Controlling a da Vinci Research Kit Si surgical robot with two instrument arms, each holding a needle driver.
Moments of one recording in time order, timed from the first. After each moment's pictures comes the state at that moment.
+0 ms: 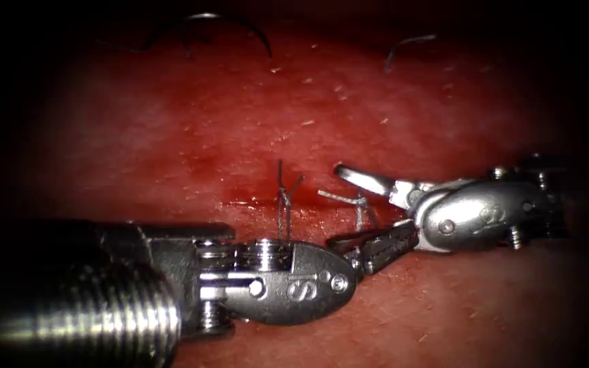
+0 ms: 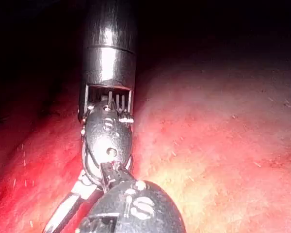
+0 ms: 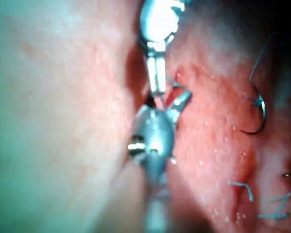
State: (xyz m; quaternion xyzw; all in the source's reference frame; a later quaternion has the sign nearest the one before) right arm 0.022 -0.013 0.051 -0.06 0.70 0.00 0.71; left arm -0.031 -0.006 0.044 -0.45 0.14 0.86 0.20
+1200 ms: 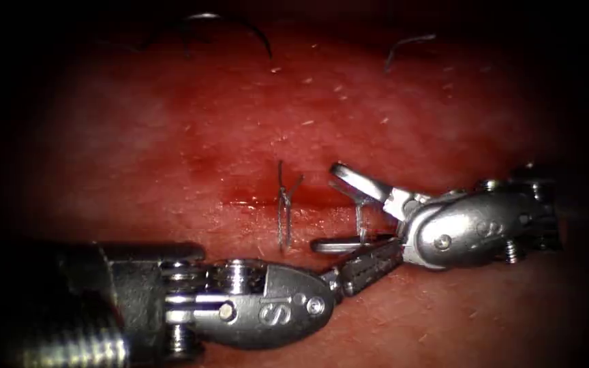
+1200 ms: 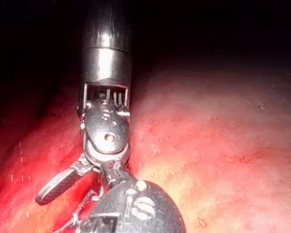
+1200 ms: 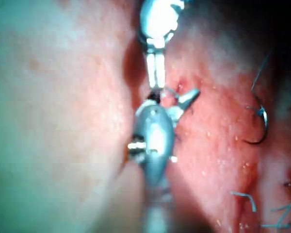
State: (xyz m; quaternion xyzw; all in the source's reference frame) right arm 0.022 -0.013 0.050 -0.08 0.69 0.02 0.72; left arm -0.028 -0.008 0.041 -0.47 0.13 0.85 0.20
